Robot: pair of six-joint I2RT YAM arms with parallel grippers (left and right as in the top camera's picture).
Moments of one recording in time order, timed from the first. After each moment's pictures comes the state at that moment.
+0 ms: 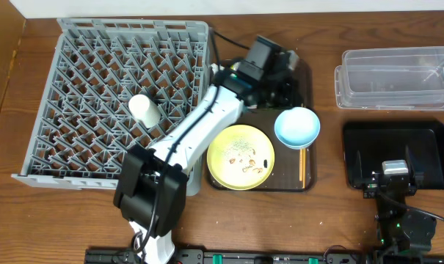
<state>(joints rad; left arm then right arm) -0.55 1.92 1.58 -0.59 0.58 -0.56 -0.04 0.01 0.01 -0.07 -0.06 -0.26</state>
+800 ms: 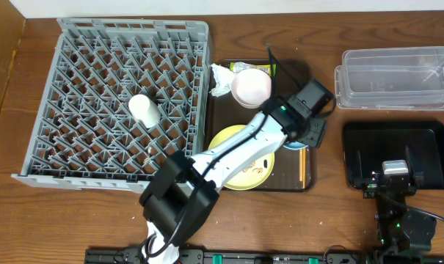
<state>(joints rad) -0.84 1.98 1.55 -0.65 0.05 -0.43 -0.04 0.01 0.01 -0.07 -0.06 -0.26</state>
